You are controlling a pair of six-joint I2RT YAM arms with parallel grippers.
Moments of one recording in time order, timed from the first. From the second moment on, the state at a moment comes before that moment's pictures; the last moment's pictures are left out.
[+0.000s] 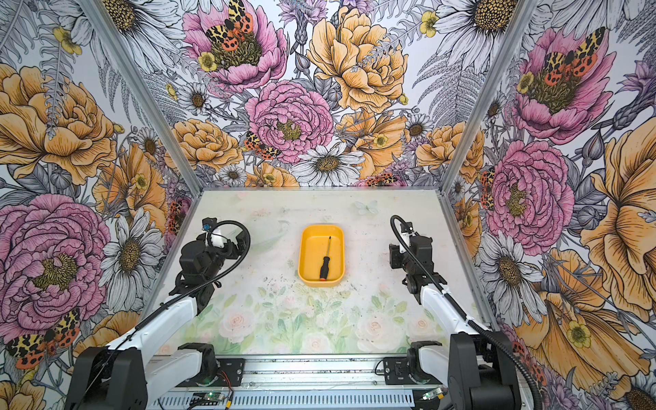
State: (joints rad) left arm -0.07 1.08 0.43 0.44 0.03 -0.05; right arm 0.03 1.15 0.52 0.11 -0.09 -0.03
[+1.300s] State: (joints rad) left arm 0.06 1.40 0.40 0.73 0.13 -0.06; right arm -0.01 1.42 0.36 0.71 0.01 -0.01
